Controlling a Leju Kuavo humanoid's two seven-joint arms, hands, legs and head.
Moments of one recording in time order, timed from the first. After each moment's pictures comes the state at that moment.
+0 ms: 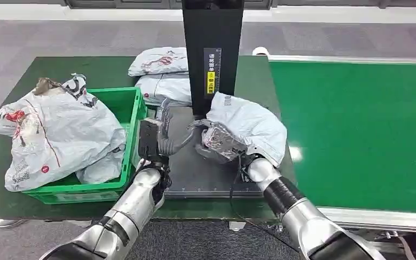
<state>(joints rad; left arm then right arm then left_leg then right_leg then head) -0.62 -0.27 -0.21 -0.61 0.05 0.23 -0.61 -0.70 0.18 0.63 -0.69 0.14 0.12 -0.48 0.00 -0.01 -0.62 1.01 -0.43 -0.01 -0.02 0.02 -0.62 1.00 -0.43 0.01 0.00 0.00</state>
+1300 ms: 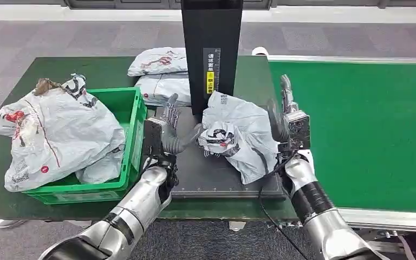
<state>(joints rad) -0.65 -0.30 -0.28 -0.58 0.13 0.25 -0.69 -0.60 0.06 0.36 -0.85 -0.16 -0.30 -0.69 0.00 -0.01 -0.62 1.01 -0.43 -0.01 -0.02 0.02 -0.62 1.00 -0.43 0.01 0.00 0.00</state>
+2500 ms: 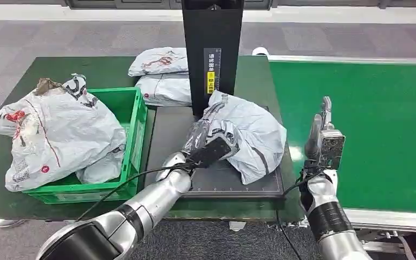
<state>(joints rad) -0.77 -0.33 -0.61 -0.40 -0.37 0.41 -0.43 -0.44 0.01 0.16 -0.94 -0.16 -0.34 -0.70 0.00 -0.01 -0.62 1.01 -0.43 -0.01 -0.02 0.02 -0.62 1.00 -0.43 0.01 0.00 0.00</state>
